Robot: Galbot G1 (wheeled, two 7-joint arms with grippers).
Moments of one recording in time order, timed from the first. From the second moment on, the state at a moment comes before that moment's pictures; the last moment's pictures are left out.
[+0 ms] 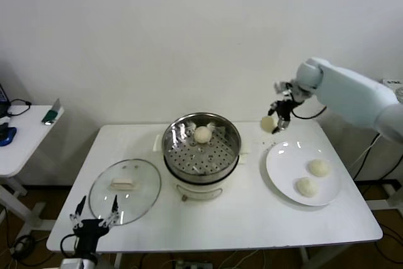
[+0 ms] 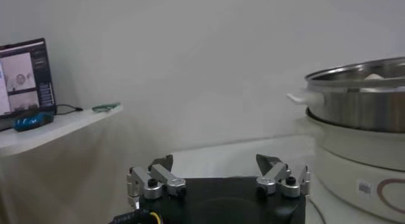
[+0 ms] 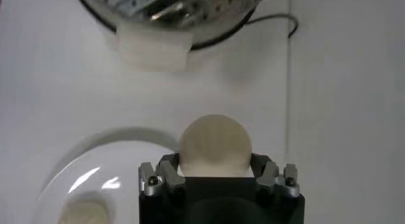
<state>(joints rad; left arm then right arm) 1.72 -1.49 -0.73 -2.00 -0.02 -0.08 0.00 0.64 1.06 -1.41 0.81 0.51 -0.09 -1.15</state>
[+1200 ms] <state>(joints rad) 1.75 -1.49 -0.73 -2.01 -0.01 -0.09 -0.02 0.54 1.52 -1.51 0.76 0.74 -0.21 -1.07</state>
